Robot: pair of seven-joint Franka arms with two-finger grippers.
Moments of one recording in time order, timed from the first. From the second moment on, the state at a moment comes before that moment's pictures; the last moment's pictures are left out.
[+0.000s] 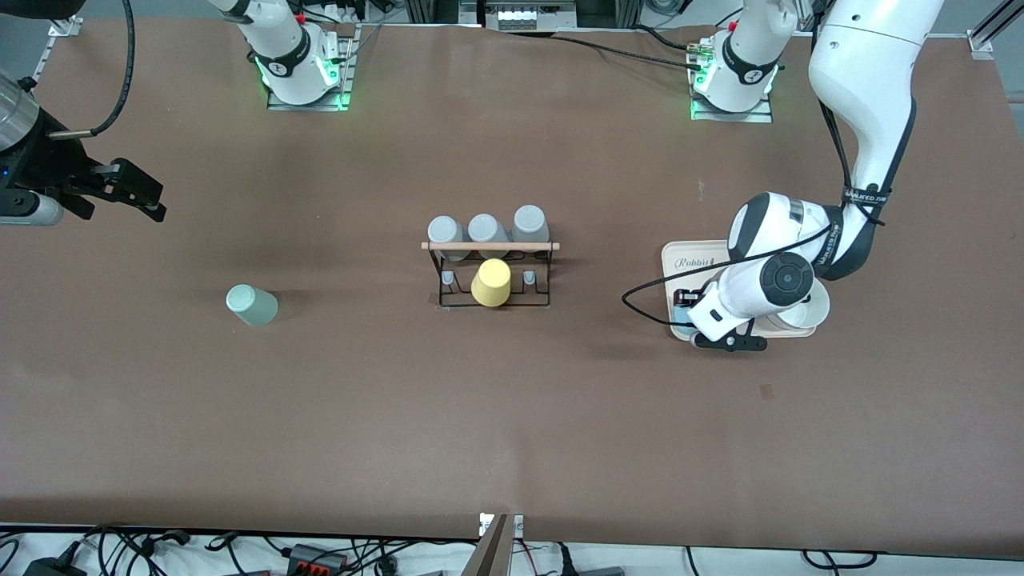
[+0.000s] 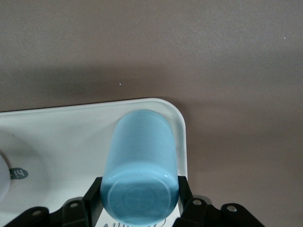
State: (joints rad) left arm -0.09 0.53 -0.16 -1.83 0.03 2.17 -0.23; right arm 0.09 0.03 -0.01 -1.56 -0.02 1.66 0.11
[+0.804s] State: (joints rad) left arm -0.10 0.47 -0.21 -1.51 -0.20 1.81 -0.32; right arm 0.09 0.05 -0.01 -1.55 -0.02 1.66 0.11
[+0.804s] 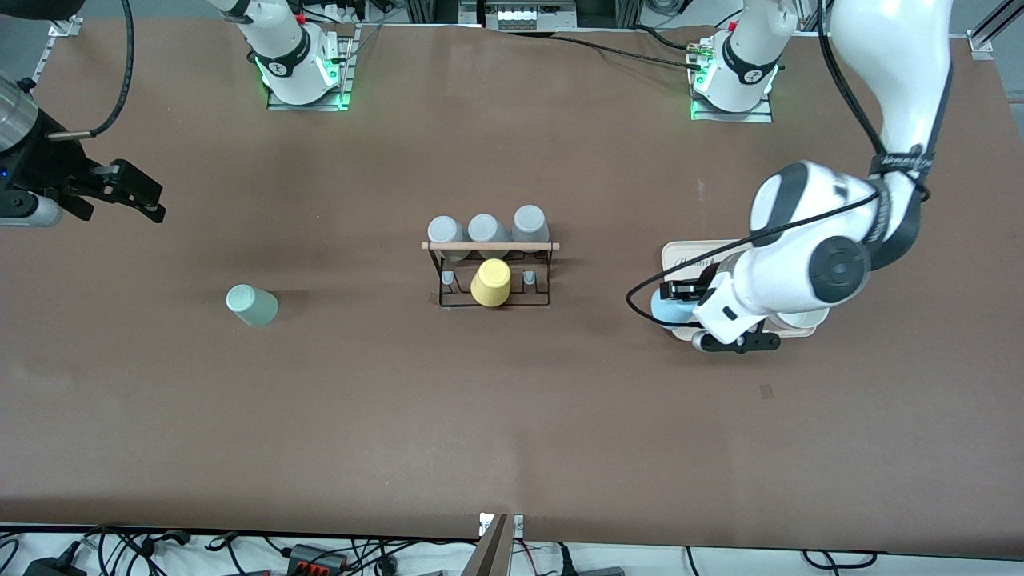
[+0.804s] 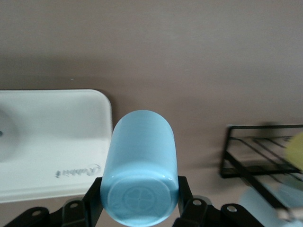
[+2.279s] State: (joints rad) left arm -0.42 0.67 -0.21 -1.28 -0.28 1.89 -0.84; right arm -0.01 0.40 -0.01 -1.72 -0.02 1.97 0.07
